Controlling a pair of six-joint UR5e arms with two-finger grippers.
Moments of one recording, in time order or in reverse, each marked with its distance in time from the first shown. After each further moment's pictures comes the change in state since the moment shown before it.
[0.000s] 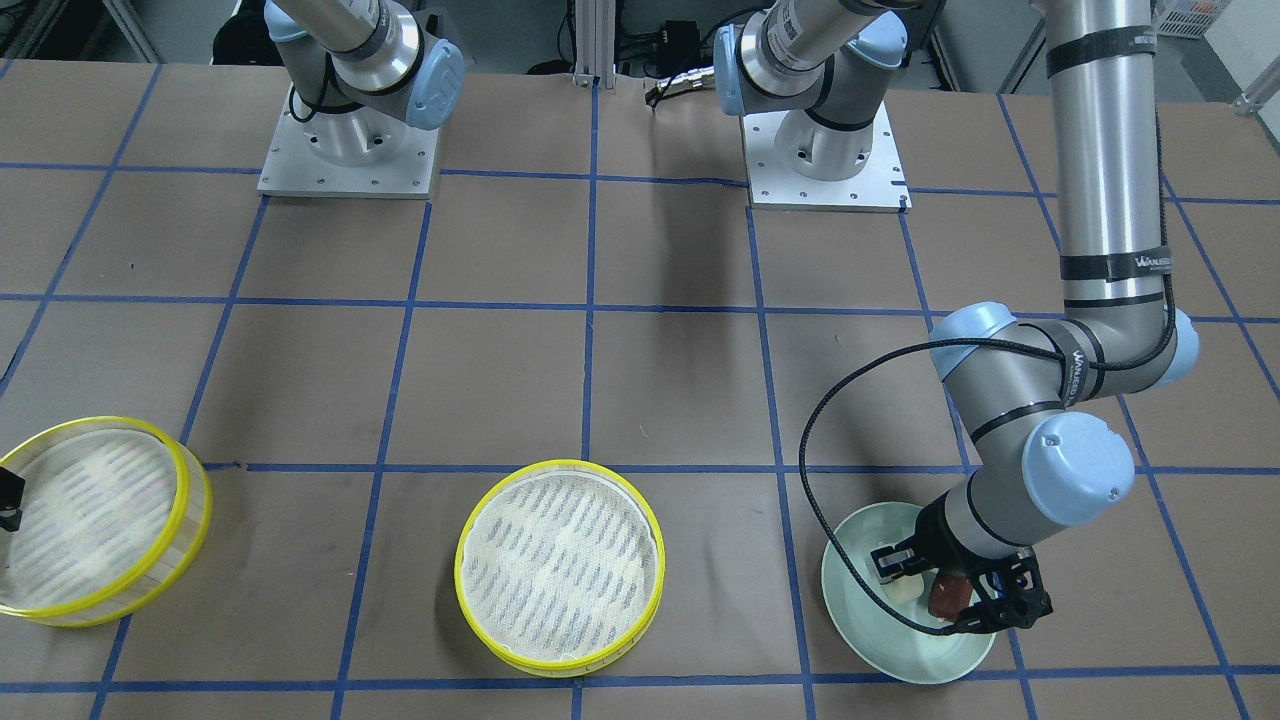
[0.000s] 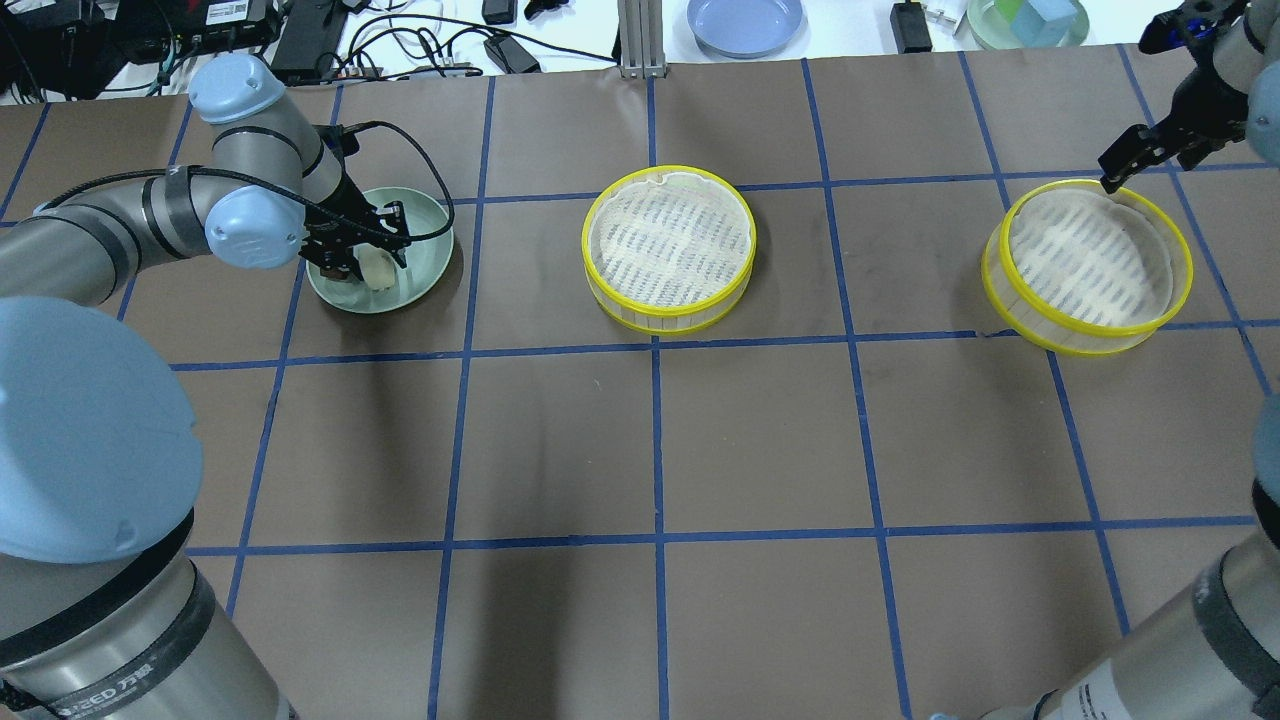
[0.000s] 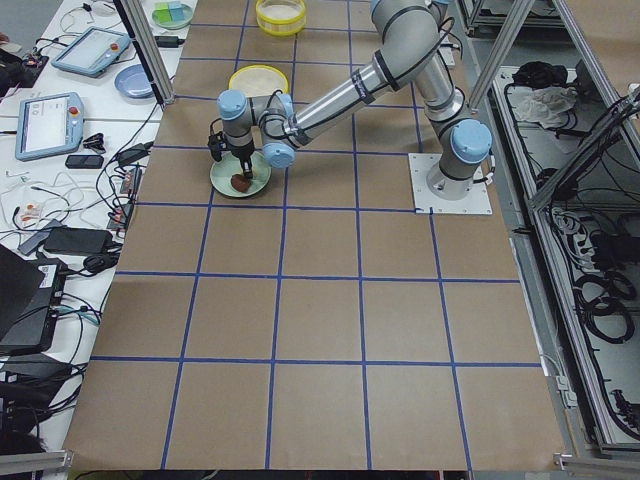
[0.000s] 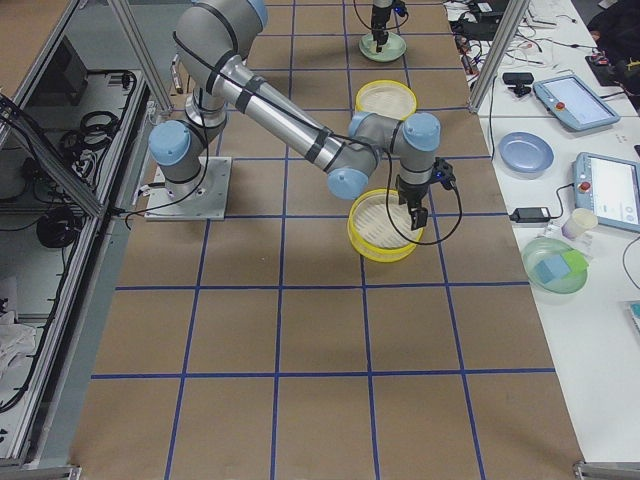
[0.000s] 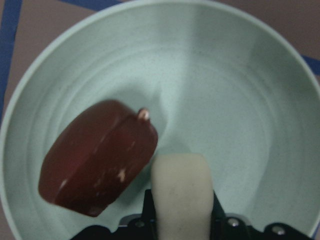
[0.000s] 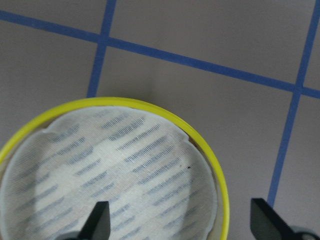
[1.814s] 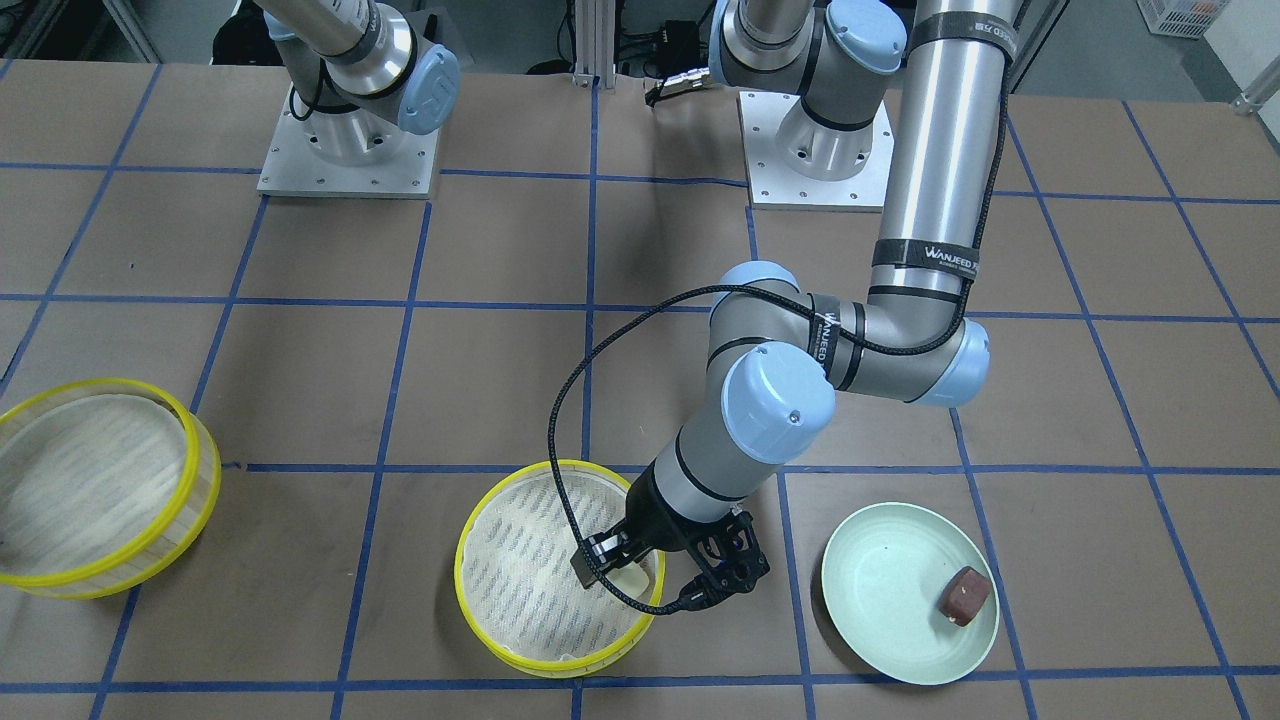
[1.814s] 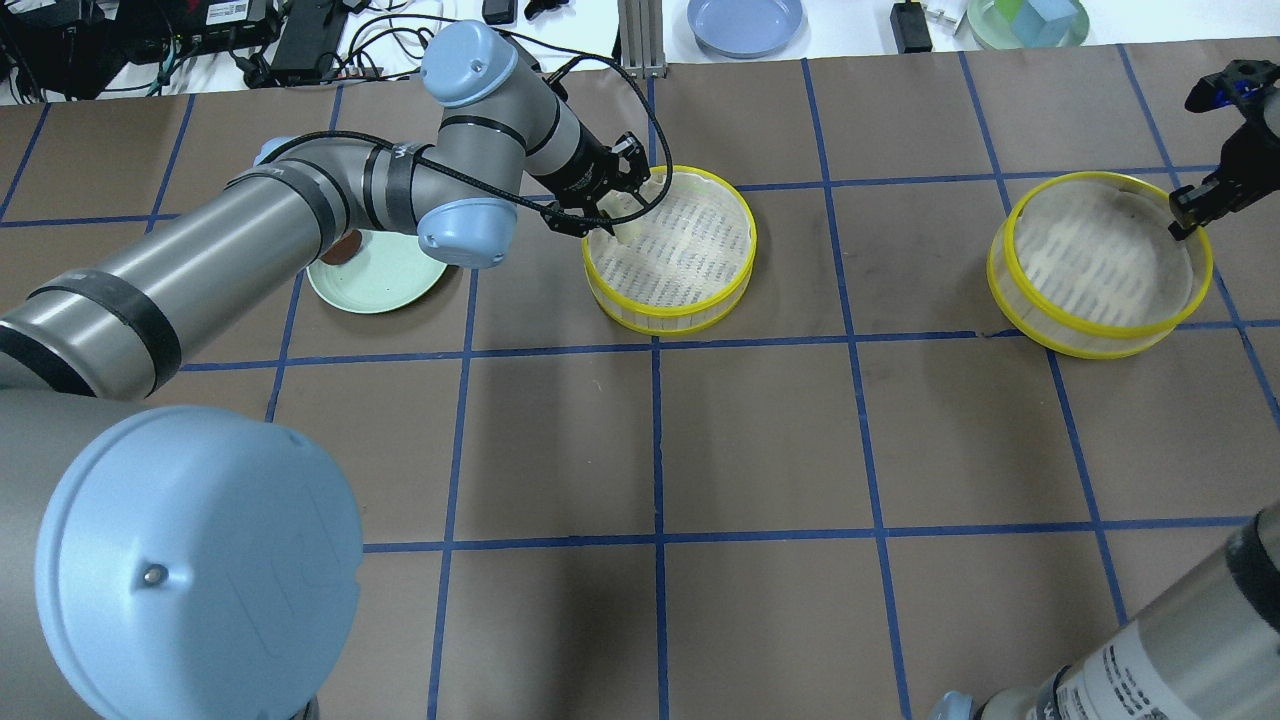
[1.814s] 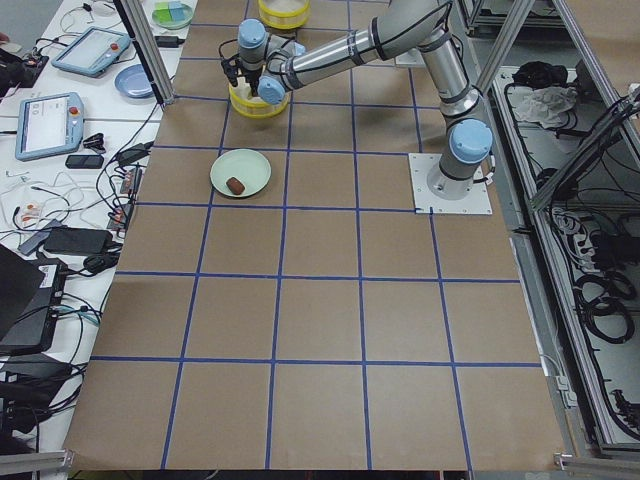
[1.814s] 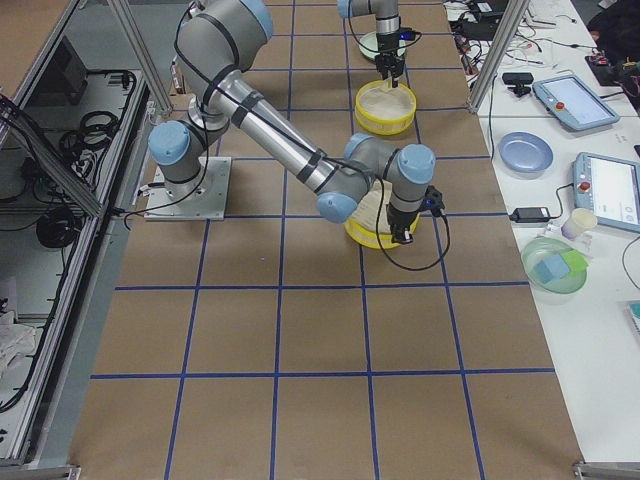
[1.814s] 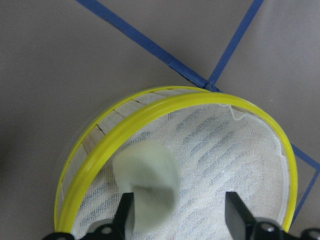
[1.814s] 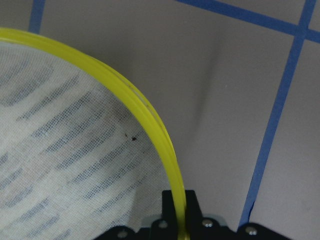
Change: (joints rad) left arm -0.367 -0.013 0.075 0.159 -0.263 -0.691; right arm -0.020 -0.040 0.009 0.105 -0.011 -0.013
